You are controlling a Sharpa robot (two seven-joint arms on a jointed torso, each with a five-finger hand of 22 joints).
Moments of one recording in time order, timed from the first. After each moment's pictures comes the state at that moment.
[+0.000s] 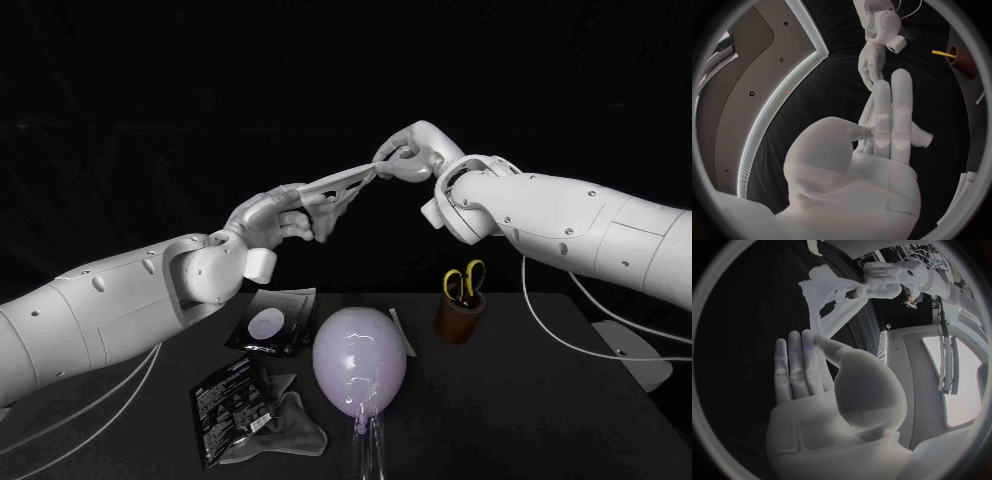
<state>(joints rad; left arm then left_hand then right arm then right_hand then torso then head) 1.45 -0.57 -0.08 1.12 0.26 0.07 0.34 1.25 0.10 0.89 0.28 0.05 0.17 0.13 1.28 0.57 0.76 0.13 0.43 0.08 1.39 0.03 0.62 0.49 0.16 1.46 0.09 0.57 0.30 1.64 -0.49 -0.18 0.99 -0.76 -0.50 0.18 1.29 0.02 0.57 -0.19 0.04 1.01 0.15 0.33 0.56 1.34 0.10 0.08 0.09 1.03 0.08 0.38 0.26 0.16 0.82 0.22 0.17 0.50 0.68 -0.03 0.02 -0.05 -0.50</state>
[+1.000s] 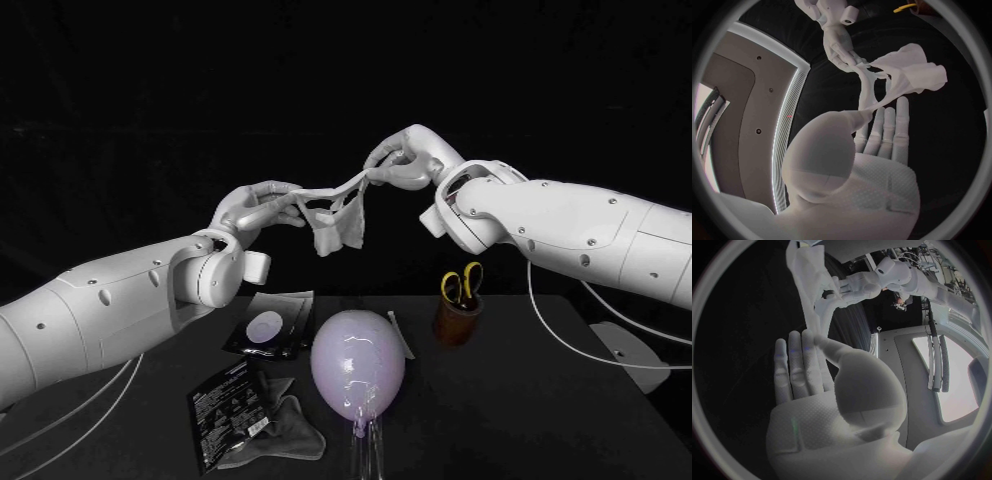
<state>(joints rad) 1.45 -0.57 -0.08 1.09 -0.03 -0.24 0.44 1.37 -0.02 0.67 0.07 0.05 0.69 0.12 0.76 0.28 0.76 0.20 0.37 0.07 0.45 0.16 1.00 0.74 0.07 0.72 0.14 0.75 0.51 1.65 -0.58 -0.17 1.16 -0.77 -0.50 0.20 1.29 0.02 0.57 -0.19 0.04 1.01 0.15 0.33 0.56 1.34 0.10 0.08 0.09 1.03 0.08 0.38 0.26 0.16 0.82 0.22 0.17 0.50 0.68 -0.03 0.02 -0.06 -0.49</state>
